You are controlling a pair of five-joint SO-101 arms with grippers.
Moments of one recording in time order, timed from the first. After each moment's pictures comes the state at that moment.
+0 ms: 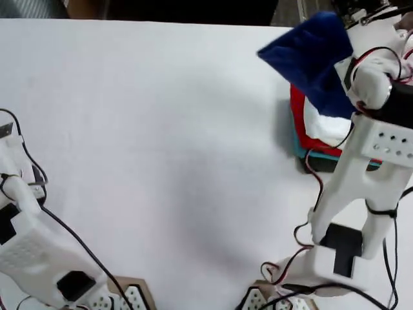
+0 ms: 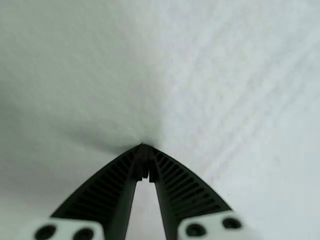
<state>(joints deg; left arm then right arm) -49.3 22.2 16.0 70.1 -13.5 12.6 1.5 -44.4 87.9 43.9</state>
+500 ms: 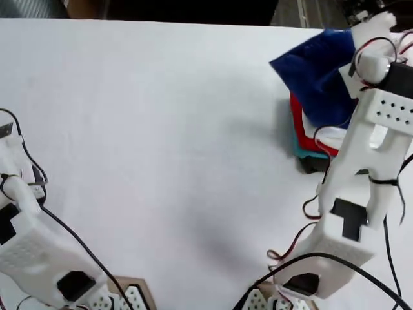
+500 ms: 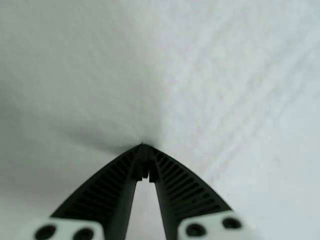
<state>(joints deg) -49.3 22.2 16.0 70.1 -13.5 16.7 15.6 -44.4 83.0 43.9</state>
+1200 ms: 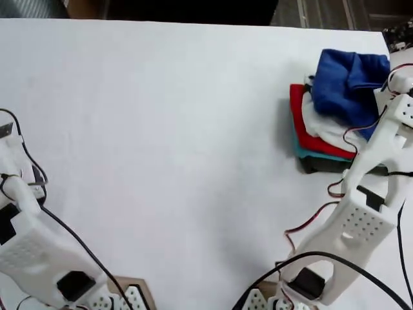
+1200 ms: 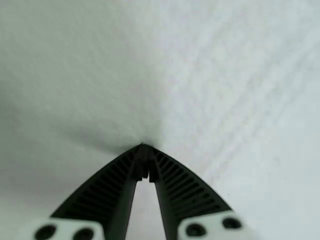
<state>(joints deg) -49.3 22.2 16.0 70.1 -13.5 28.1 35.2 -44.4 67.3 44.4</state>
